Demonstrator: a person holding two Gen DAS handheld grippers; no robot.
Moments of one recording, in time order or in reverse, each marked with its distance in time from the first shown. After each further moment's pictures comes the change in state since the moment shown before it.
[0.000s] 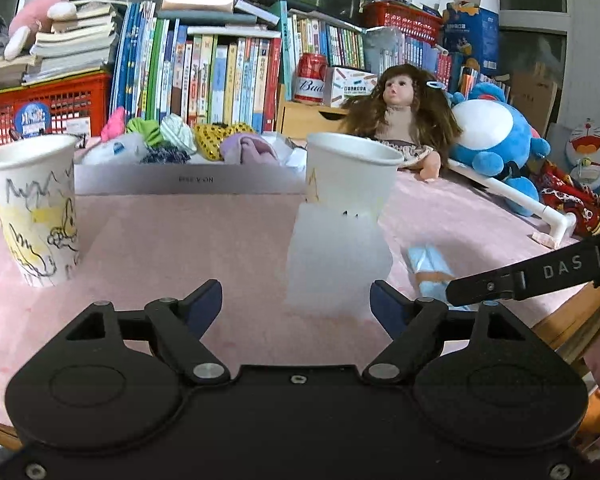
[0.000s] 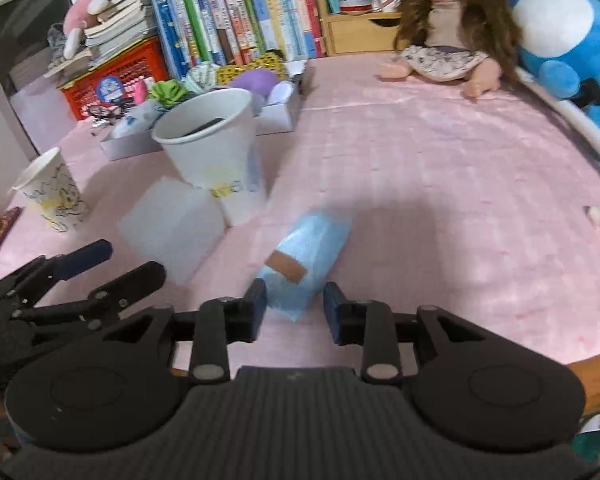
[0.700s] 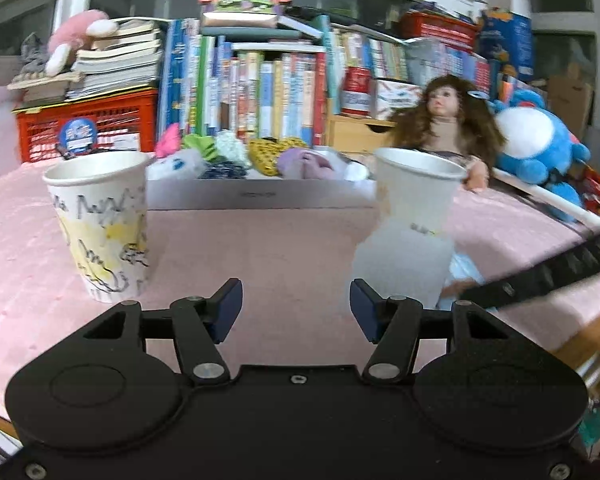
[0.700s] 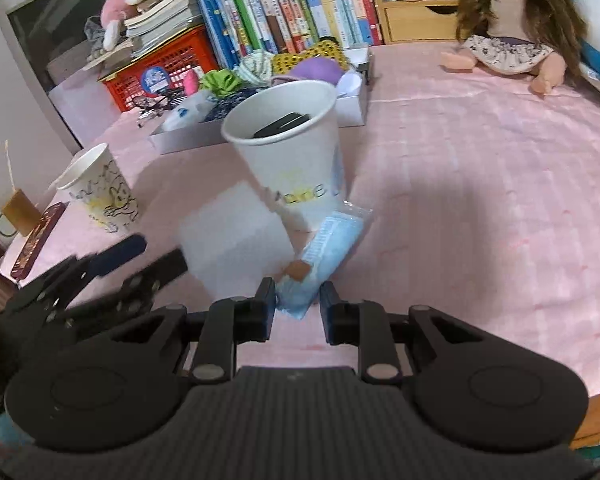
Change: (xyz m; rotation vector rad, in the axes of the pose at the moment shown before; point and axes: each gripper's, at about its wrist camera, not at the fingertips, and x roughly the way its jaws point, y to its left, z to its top) left arm -0.010 0.026 0.005 -0.006 -0.044 0.142; right arm 0.017 0.030 0.012 -0.003 0.053 0.174
